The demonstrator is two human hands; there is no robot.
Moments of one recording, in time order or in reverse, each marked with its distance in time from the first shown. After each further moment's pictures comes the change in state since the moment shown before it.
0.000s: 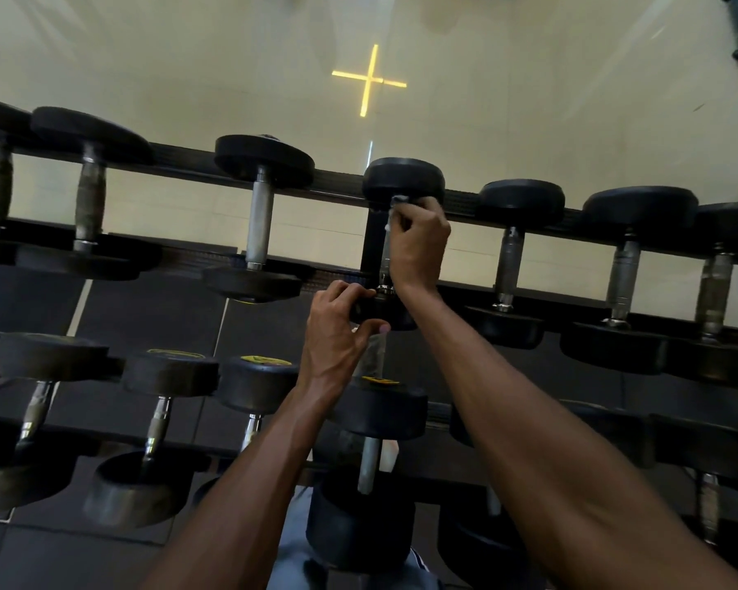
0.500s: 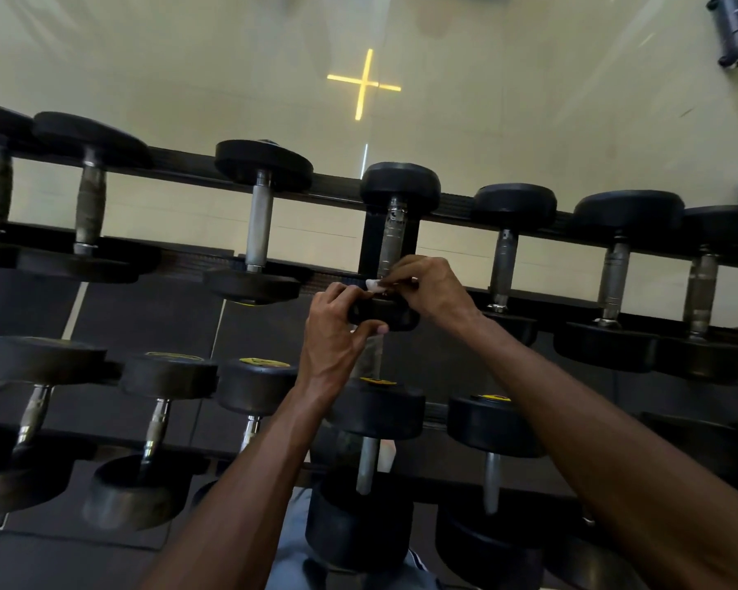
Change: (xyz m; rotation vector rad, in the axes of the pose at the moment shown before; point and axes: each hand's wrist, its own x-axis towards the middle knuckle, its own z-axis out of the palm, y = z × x) left_hand 0.000 -0.001 -0.003 0.004 -0.024 -0.012; right_hand -0.018 0.041 -0.063 -0.231 -0.746 -0.305
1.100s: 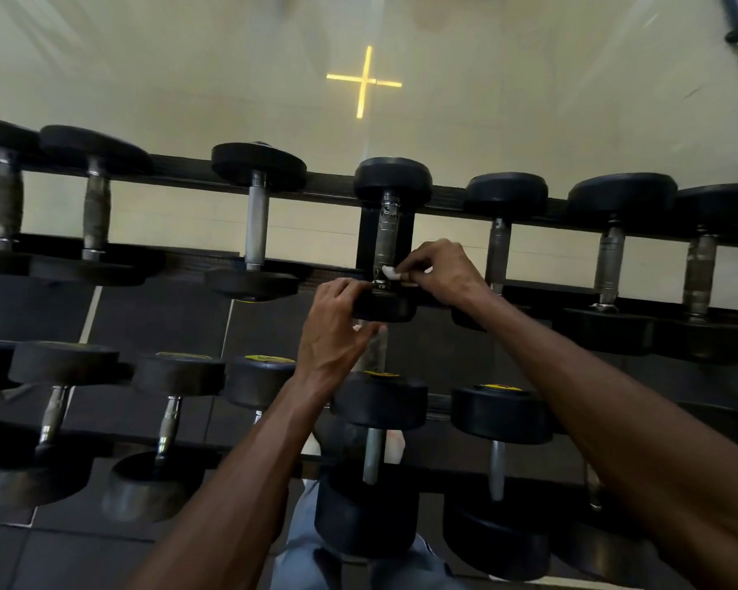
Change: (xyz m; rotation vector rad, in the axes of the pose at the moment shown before) left_hand -0.003 0.013 -0.007 0.138 -0.054 0.111; right_hand 0.000 0.022 -0.021 0.175 -0.026 0.233
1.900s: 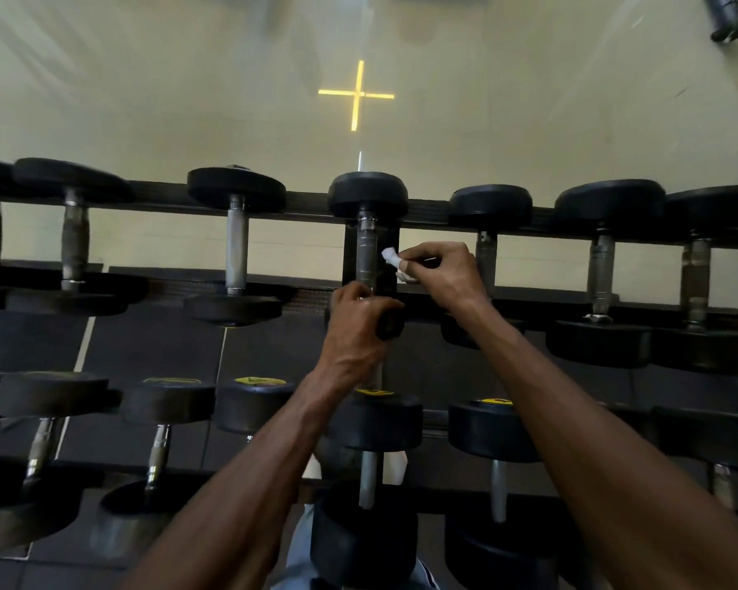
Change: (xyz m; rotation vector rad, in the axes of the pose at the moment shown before) left_hand 0.038 0.020 0.040 0.056 -0.105 0.123; right_hand -0.003 0.002 -0.018 0.366 0.260 0.140
